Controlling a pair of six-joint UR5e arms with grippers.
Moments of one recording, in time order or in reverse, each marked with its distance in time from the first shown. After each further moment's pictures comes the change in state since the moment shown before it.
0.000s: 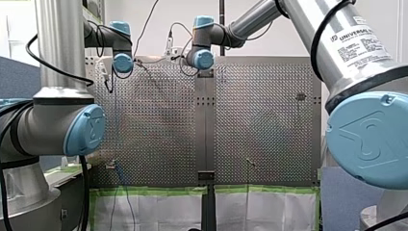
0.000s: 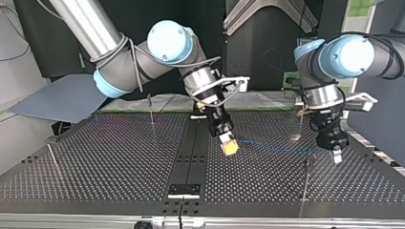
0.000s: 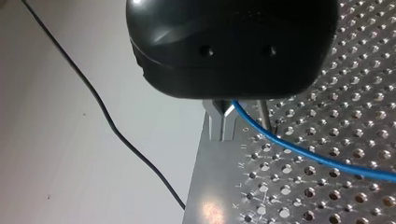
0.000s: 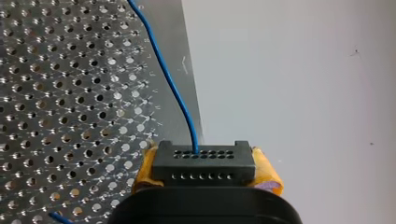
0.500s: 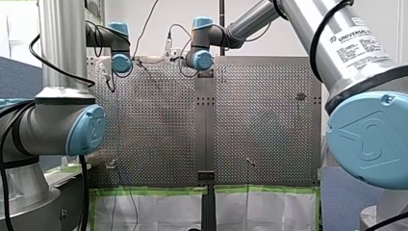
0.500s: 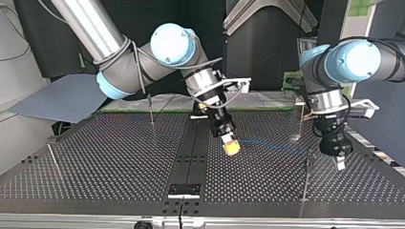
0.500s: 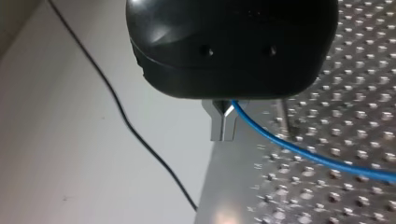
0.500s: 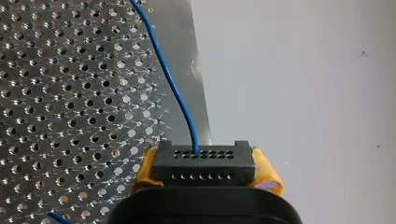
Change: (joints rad) left arm 0.033 -0.011 0.020 0.024 0.067 -0.082; right arm 0.003 0.019 -0.022 0.015 0.001 0.000
